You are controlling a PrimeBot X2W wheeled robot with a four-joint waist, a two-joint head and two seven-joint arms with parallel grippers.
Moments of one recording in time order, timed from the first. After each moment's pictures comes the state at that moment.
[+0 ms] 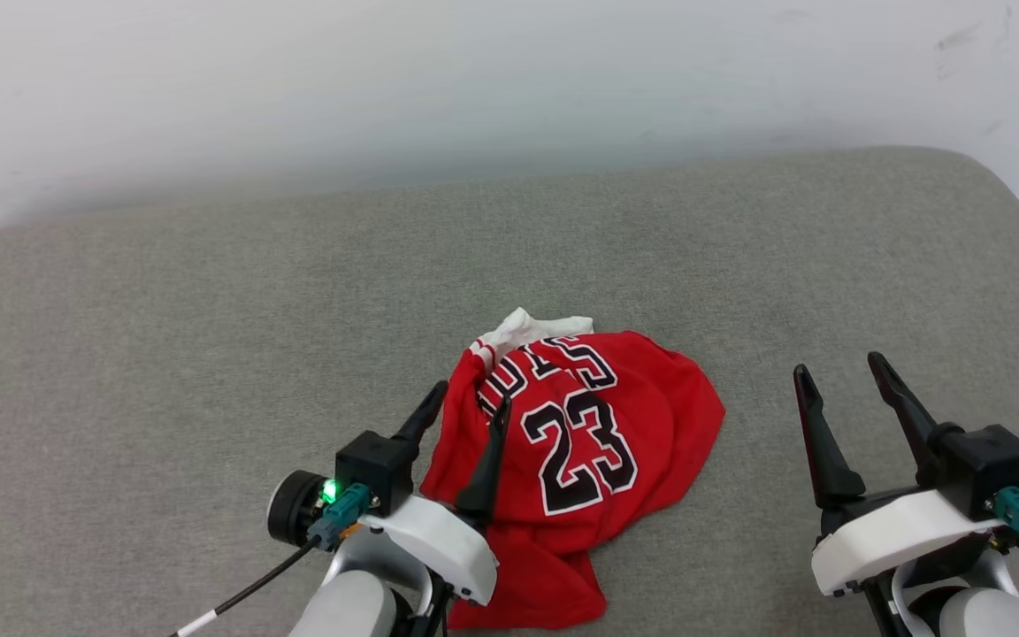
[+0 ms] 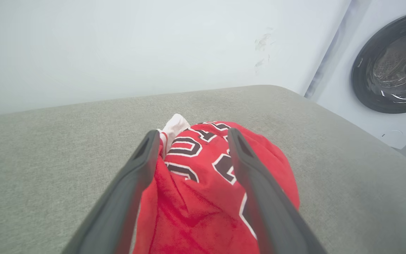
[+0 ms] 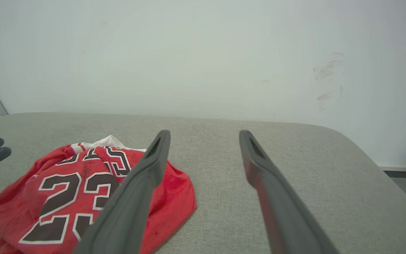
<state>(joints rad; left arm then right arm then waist) -0.24 0.08 -0.42 0.32 -0.31 -0.02 -0.19 -0.06 -0.05 0.02 -0.02 0.06 0.13 -0.04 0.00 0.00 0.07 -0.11</state>
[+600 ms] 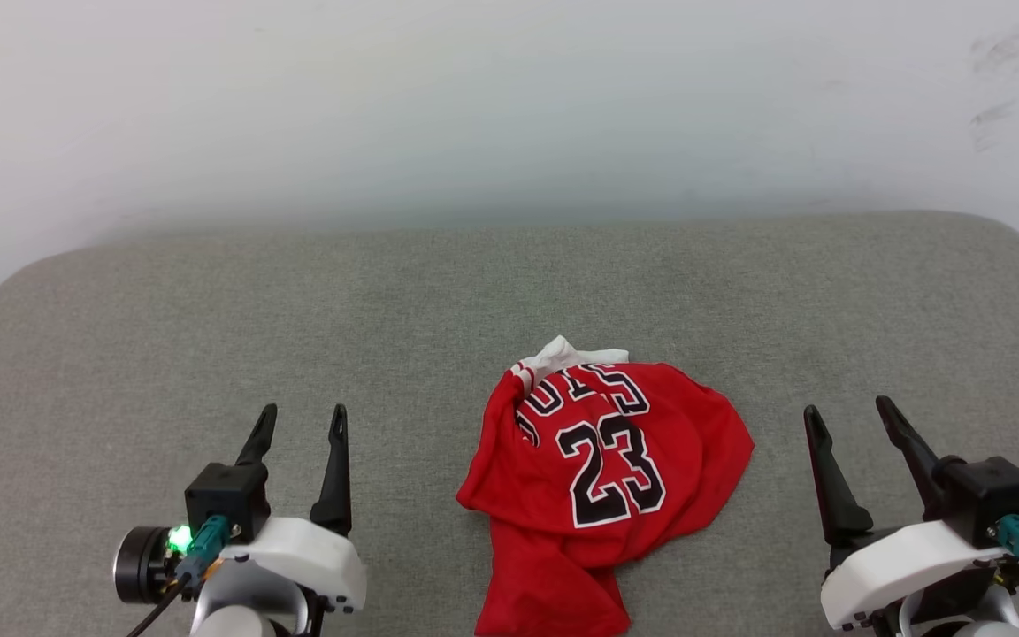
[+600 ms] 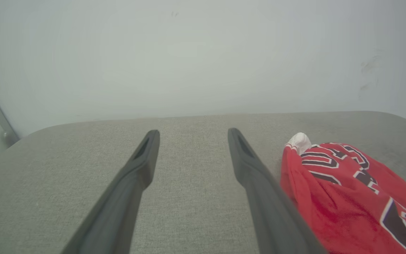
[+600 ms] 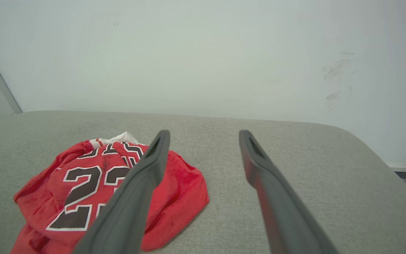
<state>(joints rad) -0.13 0.22 -0.26 0.22 -0.31 0.13 -0.19 0.01 -0.05 -0.01 -0.01 0.07 0.13 -0.02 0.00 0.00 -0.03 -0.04</state>
